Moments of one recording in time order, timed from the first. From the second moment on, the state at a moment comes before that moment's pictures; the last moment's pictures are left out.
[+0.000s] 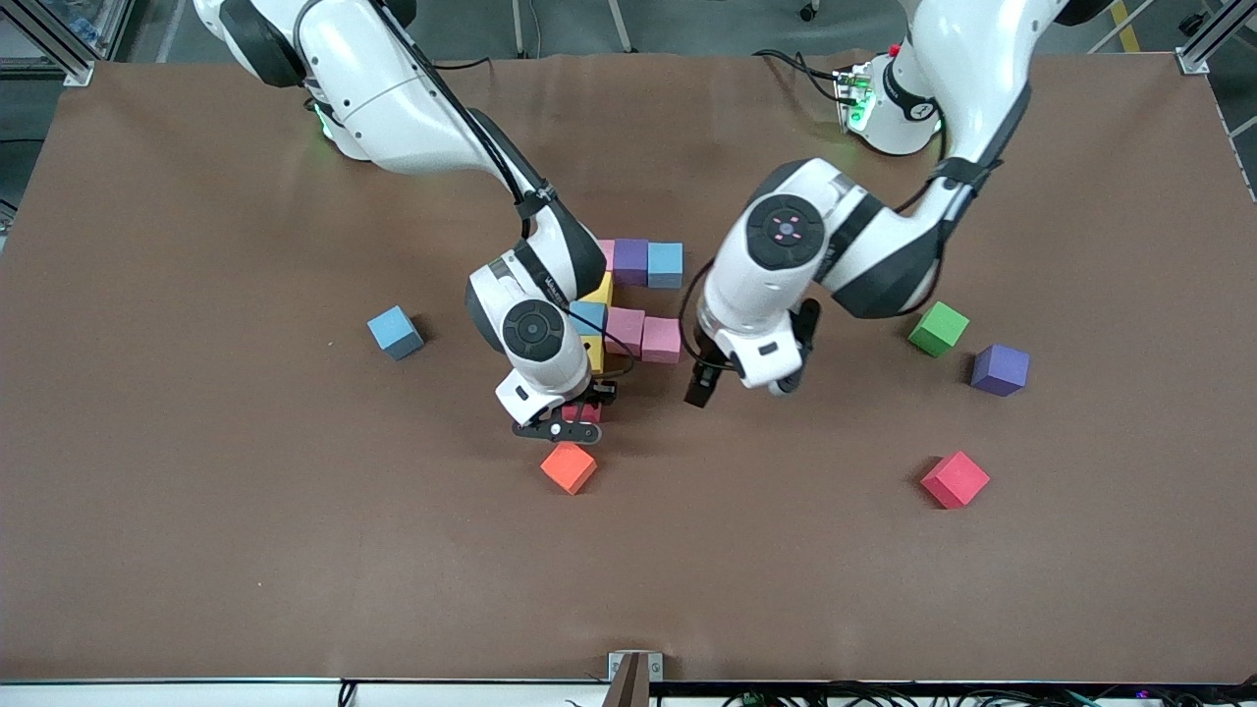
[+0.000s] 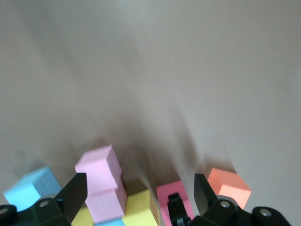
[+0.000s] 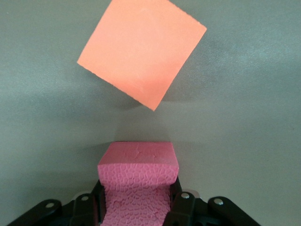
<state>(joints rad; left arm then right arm) -0.18 0.55 -0.51 -1.47 0.20 2.04 -1.82 0.65 0.82 -0.03 -1.40 0.10 2.22 0.66</state>
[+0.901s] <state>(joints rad) 0.05 0.40 -0.51 -1.41 0.20 1.81 -1.17 0.65 0.82 -0.03 -1.40 0.08 2.20 0.66</state>
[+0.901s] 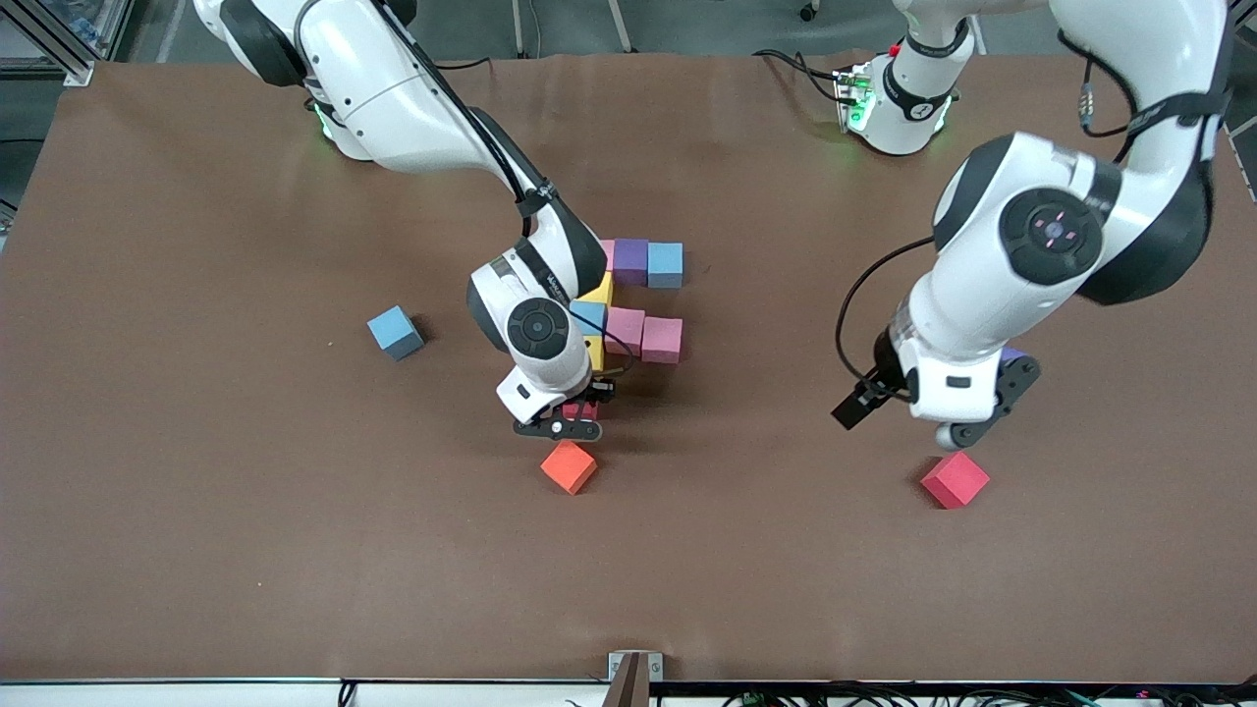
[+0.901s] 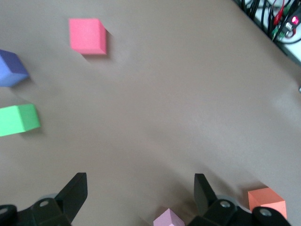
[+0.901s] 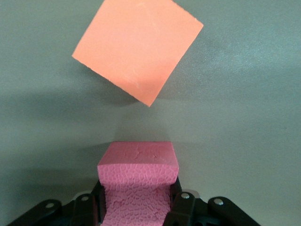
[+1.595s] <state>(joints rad) 0.10 0.35 -0.51 -1.40 0.20 1.73 -0.78 0.66 0.82 -0.03 -1.40 0.06 2.19 0.66</state>
